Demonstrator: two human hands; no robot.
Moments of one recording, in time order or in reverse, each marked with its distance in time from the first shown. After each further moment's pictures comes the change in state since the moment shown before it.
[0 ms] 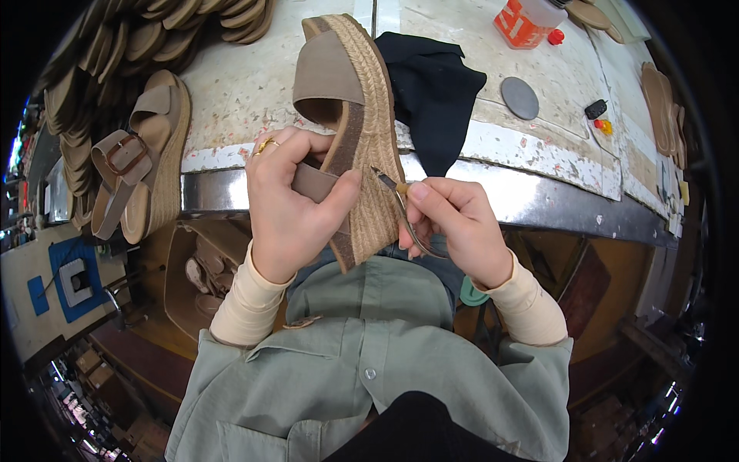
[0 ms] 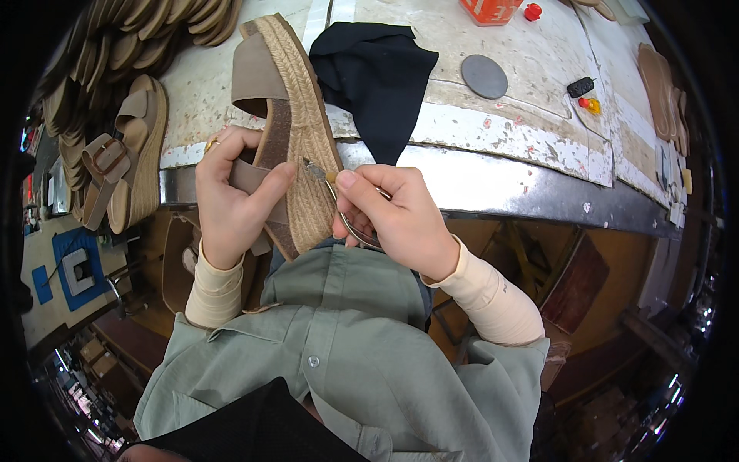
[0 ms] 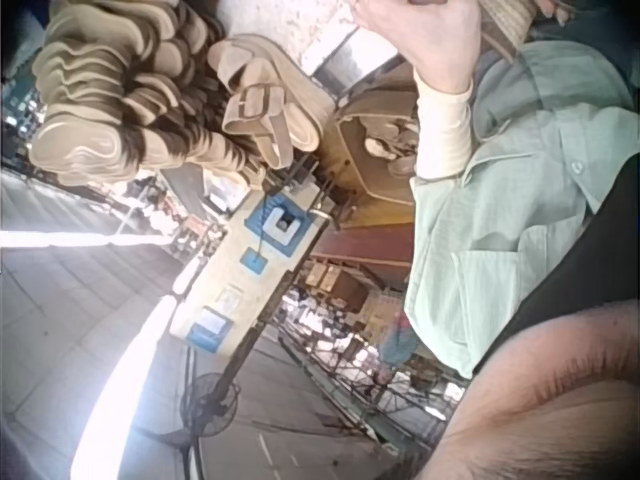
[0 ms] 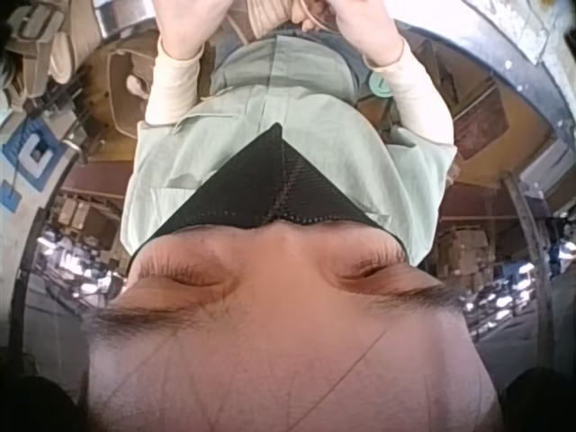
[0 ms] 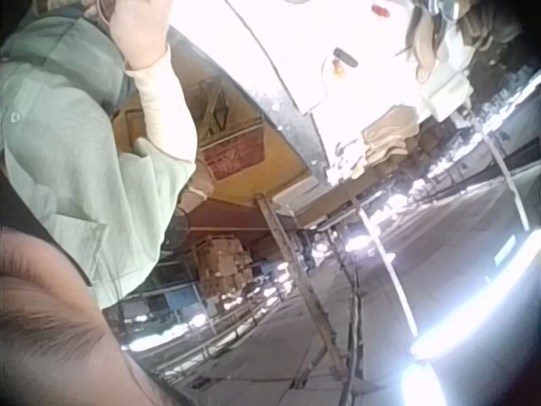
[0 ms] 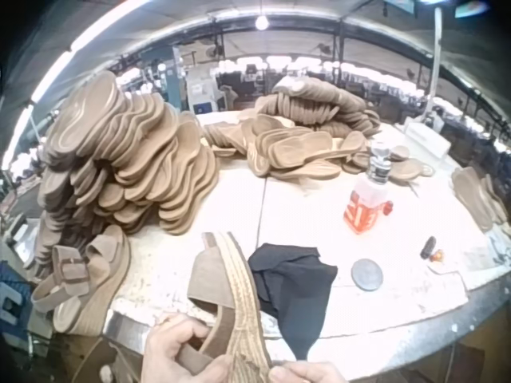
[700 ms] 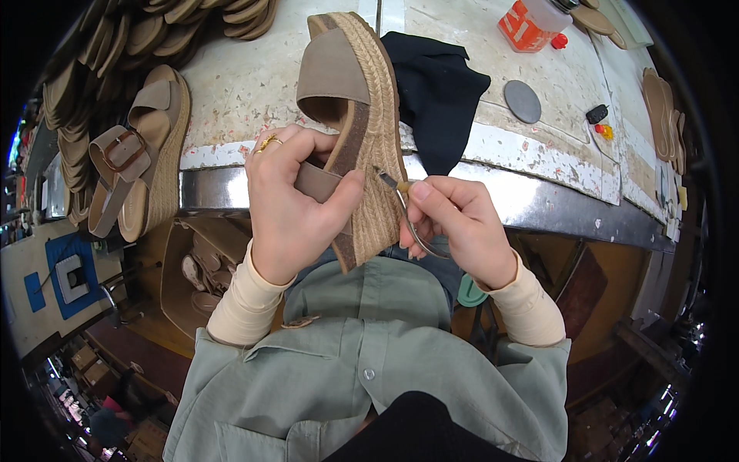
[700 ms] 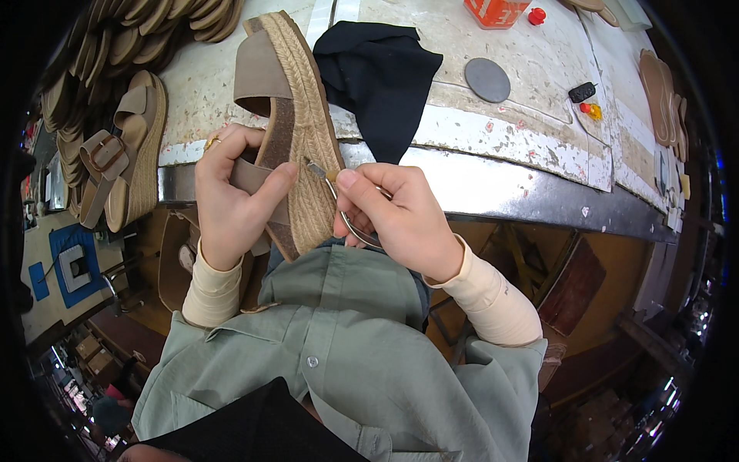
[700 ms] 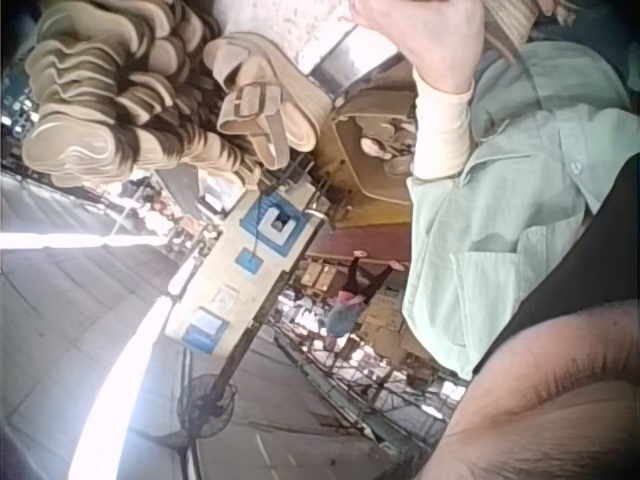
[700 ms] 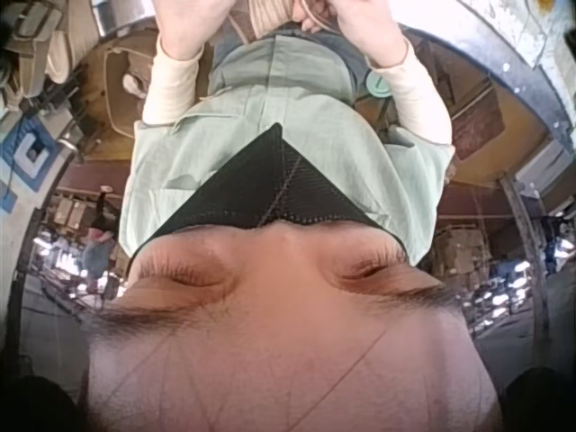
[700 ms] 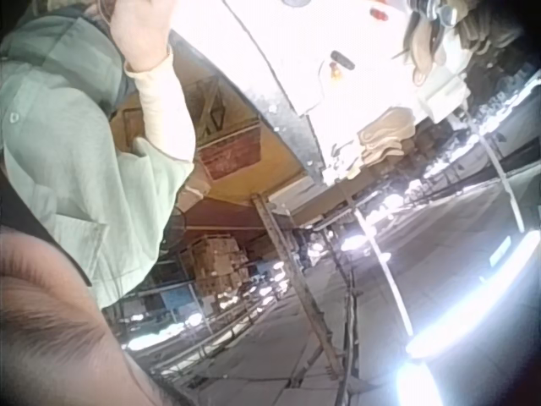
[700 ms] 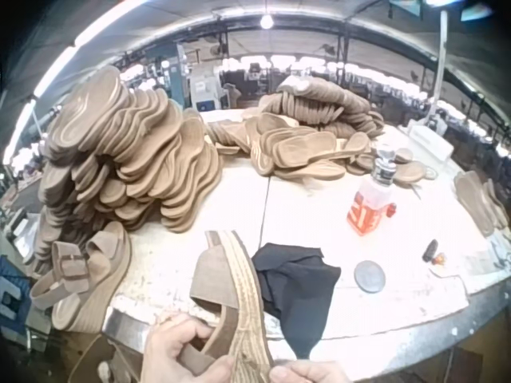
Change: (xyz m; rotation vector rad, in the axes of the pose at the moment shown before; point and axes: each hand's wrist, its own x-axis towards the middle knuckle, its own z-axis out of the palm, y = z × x) left_hand 0.000 -0.001 0.000 0.032 0.000 0.020; right_hand 0.001 -0.006 0.001 -0.004 -0.008 0.050
